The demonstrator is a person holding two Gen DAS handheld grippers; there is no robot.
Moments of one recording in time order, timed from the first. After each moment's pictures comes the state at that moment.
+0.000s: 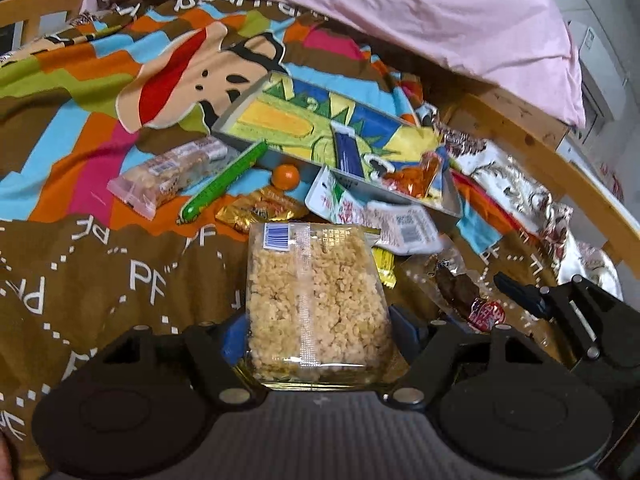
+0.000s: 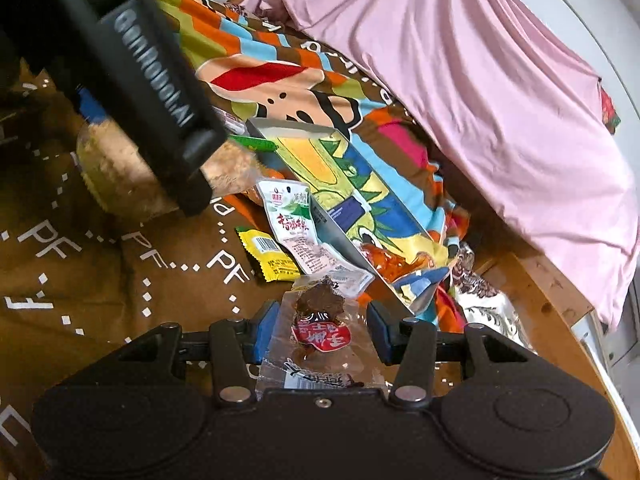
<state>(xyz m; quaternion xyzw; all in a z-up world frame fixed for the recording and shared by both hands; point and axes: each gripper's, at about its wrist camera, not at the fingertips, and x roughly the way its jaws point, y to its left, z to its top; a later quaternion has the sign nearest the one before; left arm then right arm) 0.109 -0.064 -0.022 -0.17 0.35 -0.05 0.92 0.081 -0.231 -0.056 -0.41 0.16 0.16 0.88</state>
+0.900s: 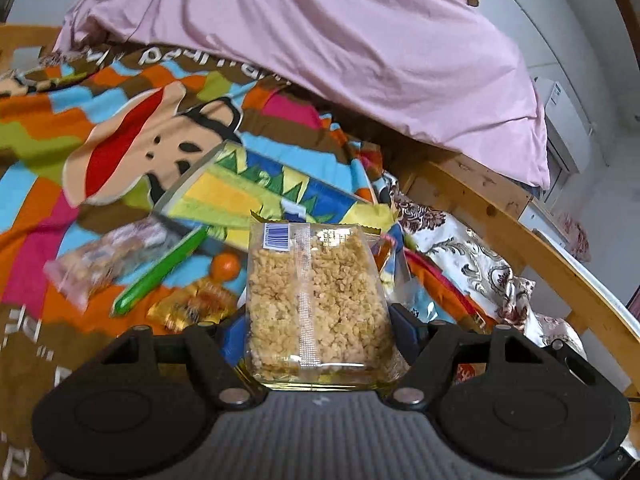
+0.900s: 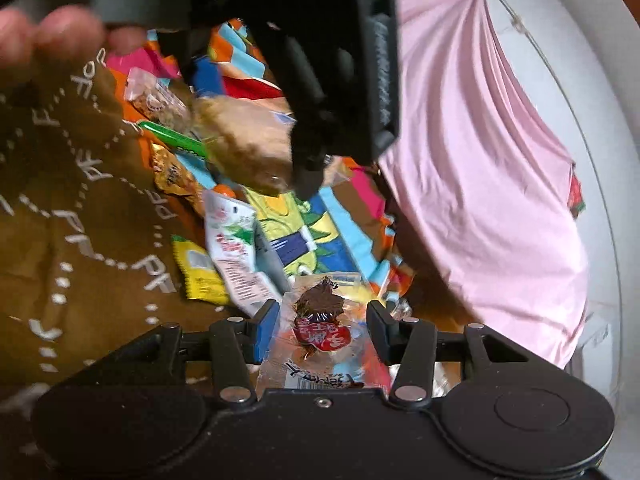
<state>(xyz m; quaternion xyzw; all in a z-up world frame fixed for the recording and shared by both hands) 0.152 -0.082 0.006 -0.20 0.24 -0.09 0.95 0.102 -0.236 -0.053 -0.51 0.04 0.12 0.85</state>
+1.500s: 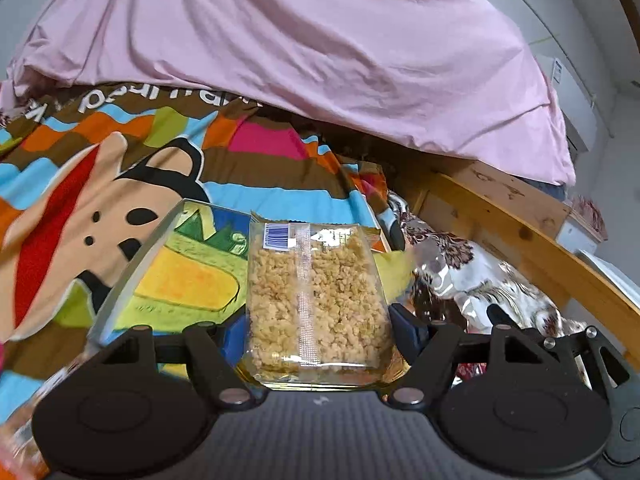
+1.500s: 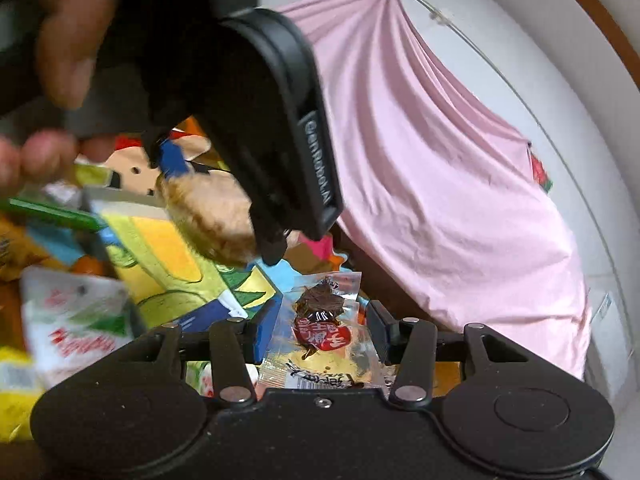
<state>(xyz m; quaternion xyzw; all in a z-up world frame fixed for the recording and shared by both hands) 0.296 -0.105 0.027 -0.14 0.24 -0.09 0.96 0.251 -0.244 -0.033 -0.37 -0.02 0.10 0.92</state>
